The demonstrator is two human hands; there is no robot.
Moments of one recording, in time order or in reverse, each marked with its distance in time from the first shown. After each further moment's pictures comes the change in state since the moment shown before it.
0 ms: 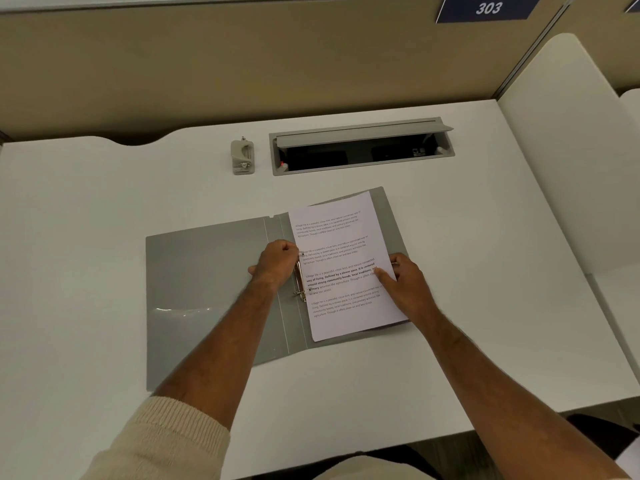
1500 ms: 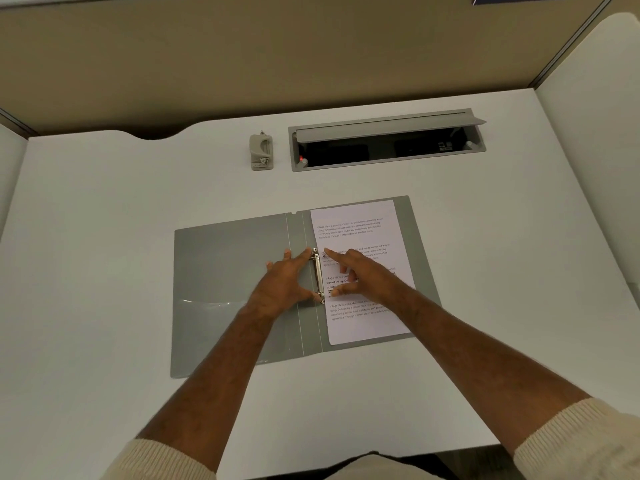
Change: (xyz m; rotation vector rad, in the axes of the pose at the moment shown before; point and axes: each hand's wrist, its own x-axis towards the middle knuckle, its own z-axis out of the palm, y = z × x) left_hand -0.021 -0.028 -0.022 0.582 -0.225 0.159; right_hand 0.049 -0.046 0.073 -0.413 -0.516 -0.376
